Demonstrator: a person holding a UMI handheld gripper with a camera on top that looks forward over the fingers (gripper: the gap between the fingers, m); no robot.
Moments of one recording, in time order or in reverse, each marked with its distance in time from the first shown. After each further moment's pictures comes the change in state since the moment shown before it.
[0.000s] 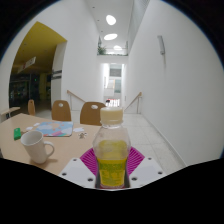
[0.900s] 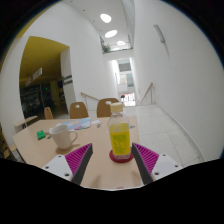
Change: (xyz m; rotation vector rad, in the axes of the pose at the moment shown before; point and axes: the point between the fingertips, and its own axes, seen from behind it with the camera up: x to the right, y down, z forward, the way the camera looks) arm -0.015 0.035 -0.106 -0.047 -0.193 0.147
